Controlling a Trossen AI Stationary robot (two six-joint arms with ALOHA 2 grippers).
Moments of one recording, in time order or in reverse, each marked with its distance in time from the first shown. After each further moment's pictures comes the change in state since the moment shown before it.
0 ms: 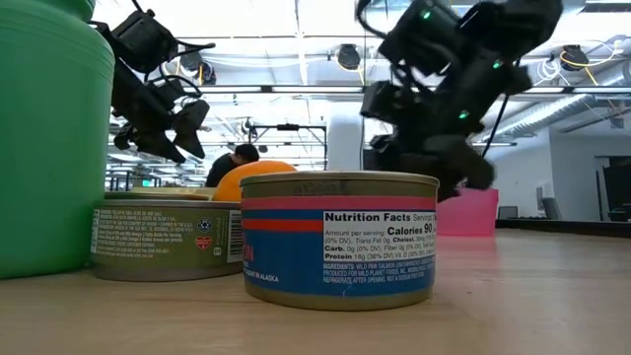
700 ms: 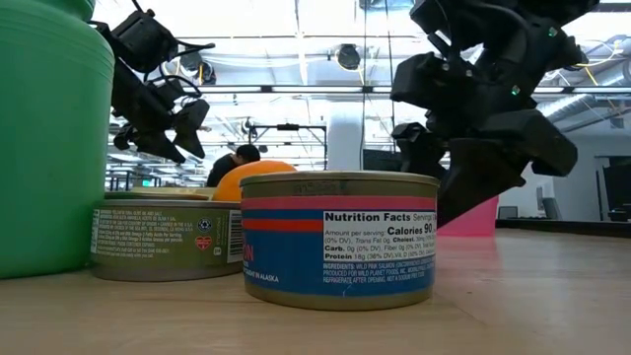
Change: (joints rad) left arm 0.001 0.000 0.000 0.000 0.000 -0.015; right arm 0.155 -0.039 -0.001 -0.105 0.034 0.105
